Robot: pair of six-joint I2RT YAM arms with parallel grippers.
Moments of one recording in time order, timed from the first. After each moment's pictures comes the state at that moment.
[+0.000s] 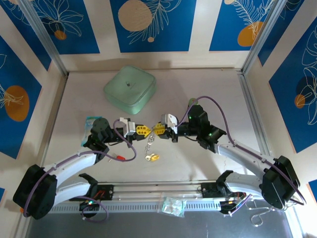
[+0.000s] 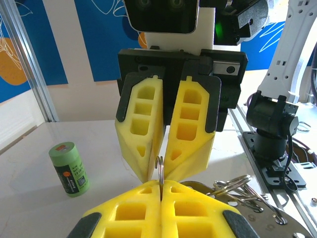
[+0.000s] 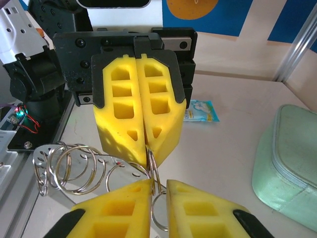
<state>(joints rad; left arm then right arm) -0.54 1.09 0.42 0.70 0.92 0.10 0.69 1.14 0.72 0.09 -0.72 -0.39</state>
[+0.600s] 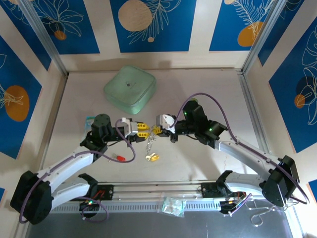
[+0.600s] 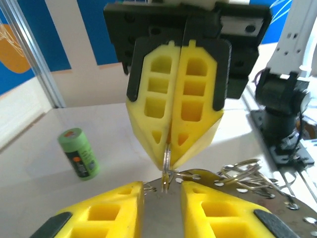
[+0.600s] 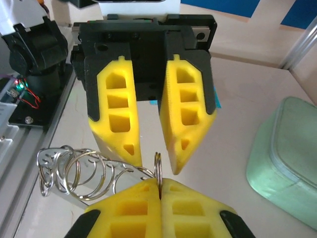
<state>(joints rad) -0.55 1.02 0.53 0.33 0.86 0.32 0.76 1.16 0.92 -0.27 -0.60 -0.58</state>
